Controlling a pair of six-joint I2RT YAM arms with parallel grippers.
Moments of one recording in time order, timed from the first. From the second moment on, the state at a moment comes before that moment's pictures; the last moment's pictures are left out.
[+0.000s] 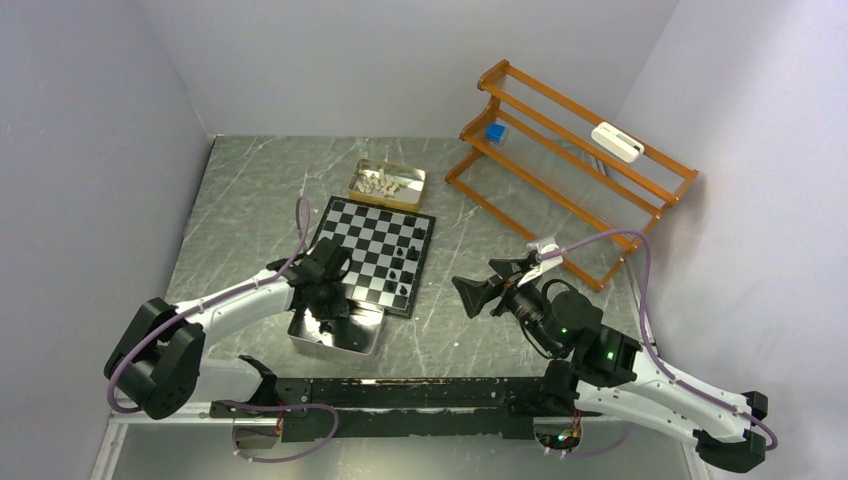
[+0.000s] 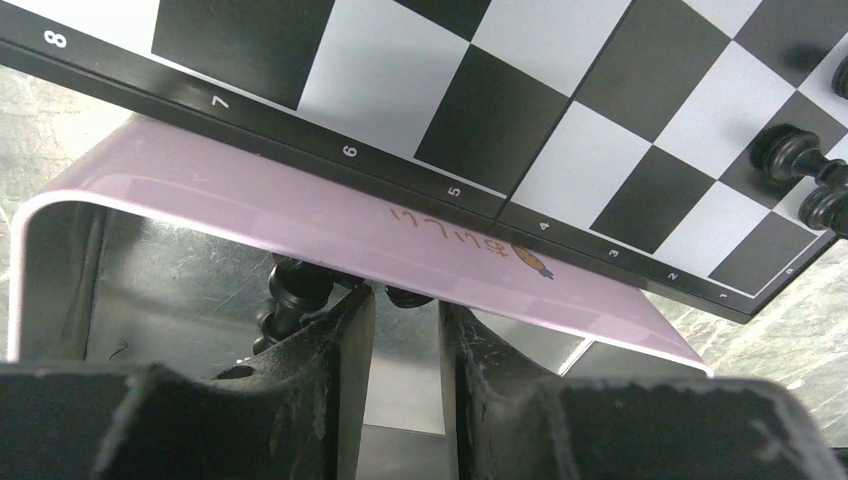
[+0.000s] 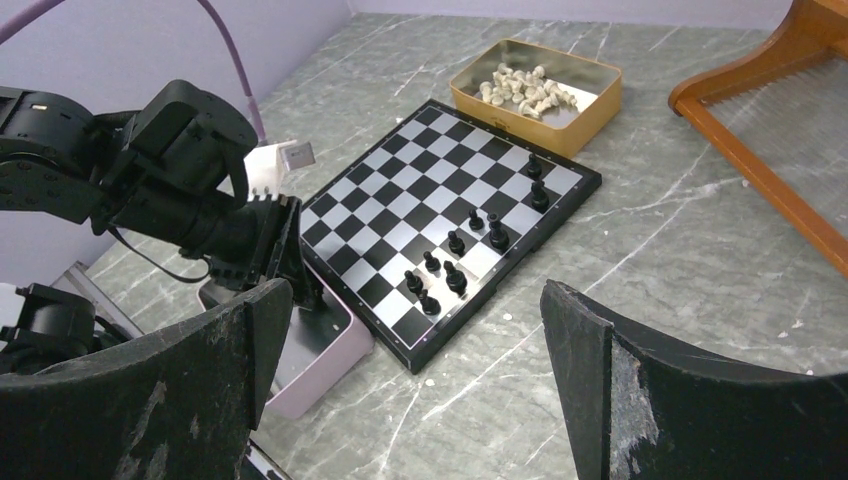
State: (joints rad) left arm -0.61 1.29 0.64 -0.56 -0.10 -0.86; right arm 1.12 0.43 0.55 -0.16 0.51 0.31
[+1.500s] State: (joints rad) left arm -0.62 1.16 0.63 -0.59 -0.10 -0.85; right arm 1.12 0.61 0.59 -0.13 0.47 0.45
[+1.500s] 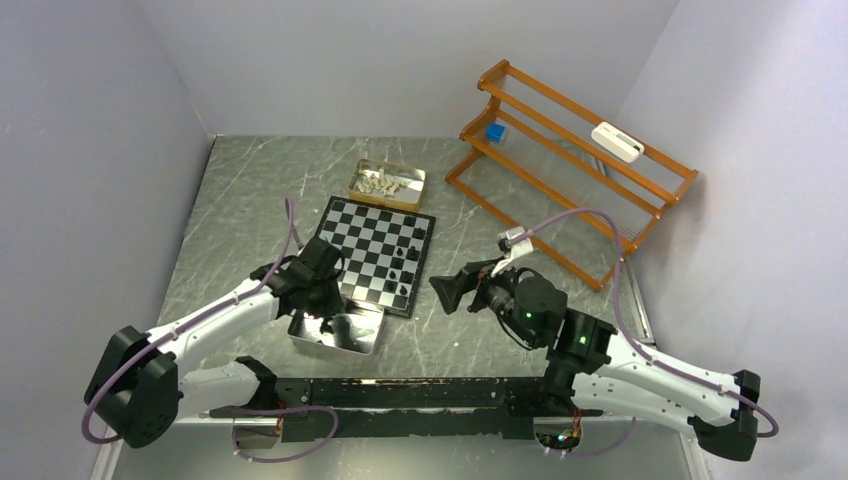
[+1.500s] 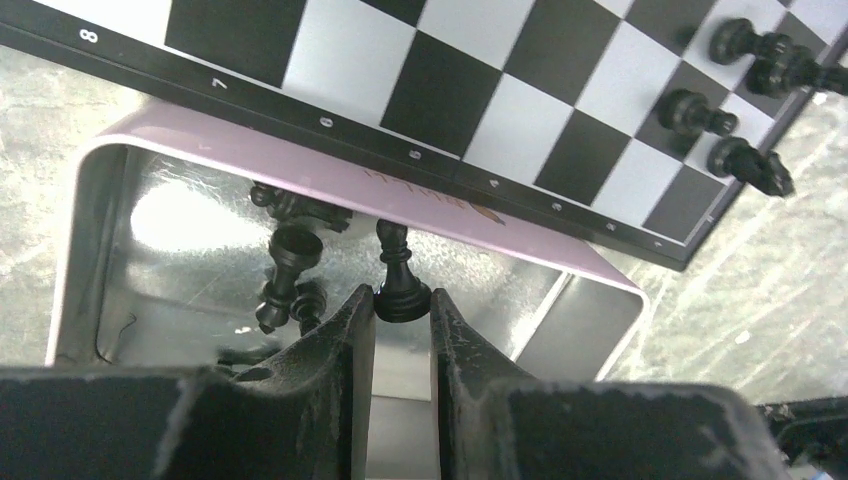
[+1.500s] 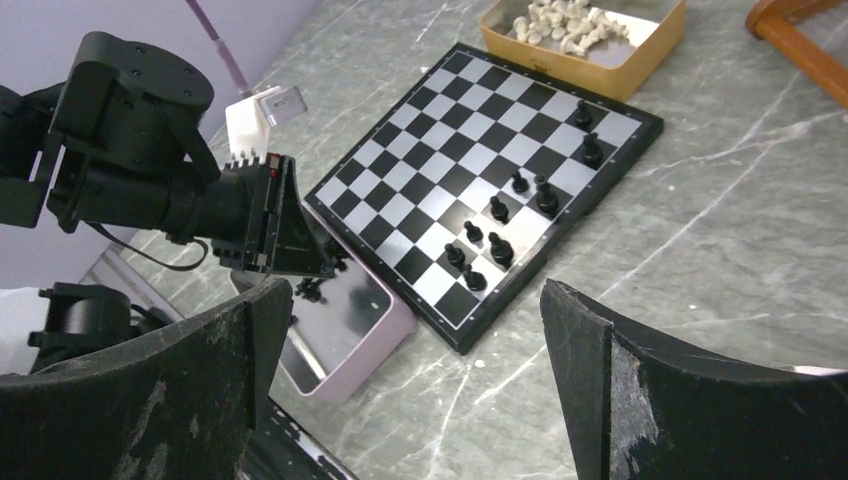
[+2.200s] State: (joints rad) left arm -0.63 0.89 0.60 -0.40 0.20 -0.64; right arm 0.85 1.07 0.84 -0.09 -0.18 0.58
